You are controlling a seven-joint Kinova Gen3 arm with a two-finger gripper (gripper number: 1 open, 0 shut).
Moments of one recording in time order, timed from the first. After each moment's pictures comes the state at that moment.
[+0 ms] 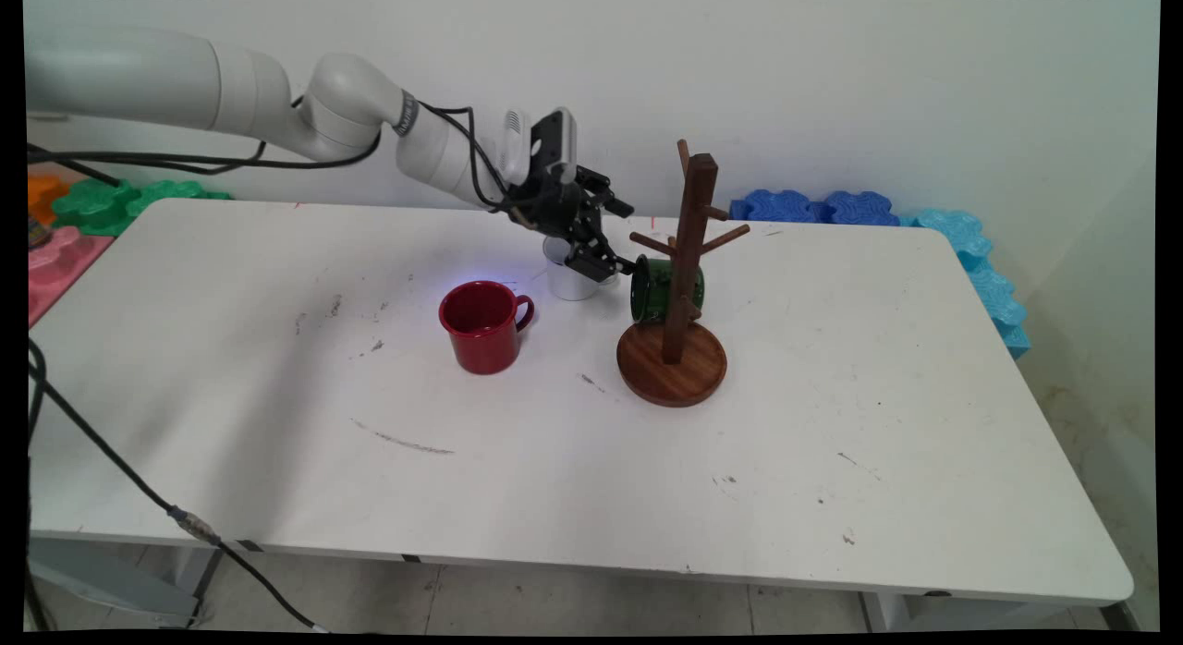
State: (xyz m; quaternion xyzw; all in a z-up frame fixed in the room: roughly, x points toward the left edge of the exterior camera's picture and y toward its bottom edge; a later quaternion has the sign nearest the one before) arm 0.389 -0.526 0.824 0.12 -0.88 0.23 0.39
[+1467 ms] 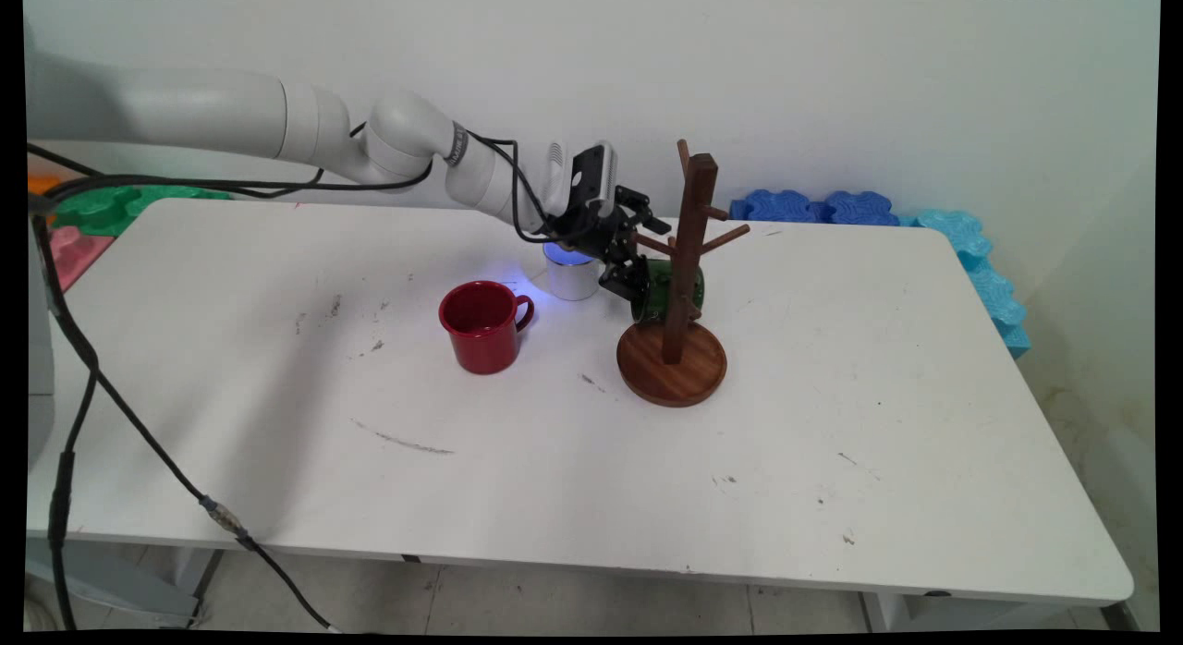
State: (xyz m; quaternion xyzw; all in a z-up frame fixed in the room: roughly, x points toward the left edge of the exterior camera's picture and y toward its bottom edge) arm 0.353 -0.549 0.787 0.06 -0.88 0.24 0.40
